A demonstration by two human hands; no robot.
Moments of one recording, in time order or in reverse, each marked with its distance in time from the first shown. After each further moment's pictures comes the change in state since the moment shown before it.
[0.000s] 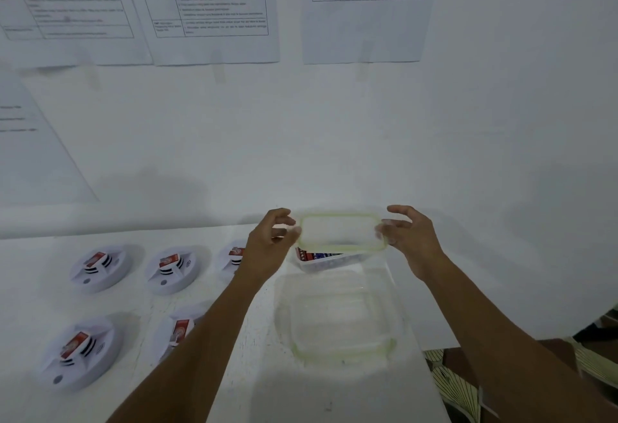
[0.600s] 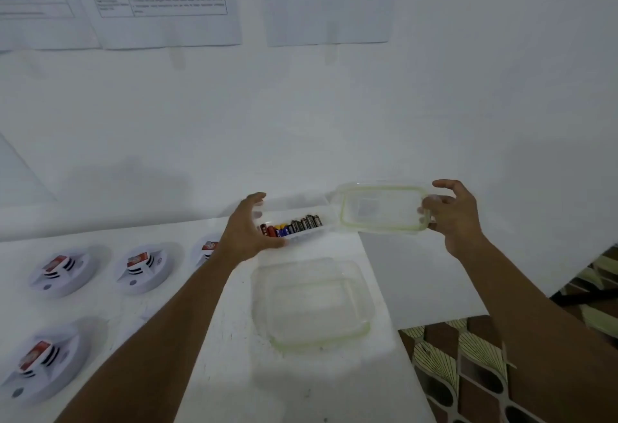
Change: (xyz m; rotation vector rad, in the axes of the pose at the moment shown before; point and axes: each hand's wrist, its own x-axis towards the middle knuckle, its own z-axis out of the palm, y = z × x) left_hand 0.033 -0.022 0.000 0.188 -0.158 -0.016; right_hand 0.012 -0.013 -0.091 -0.034 0.297 -0.076
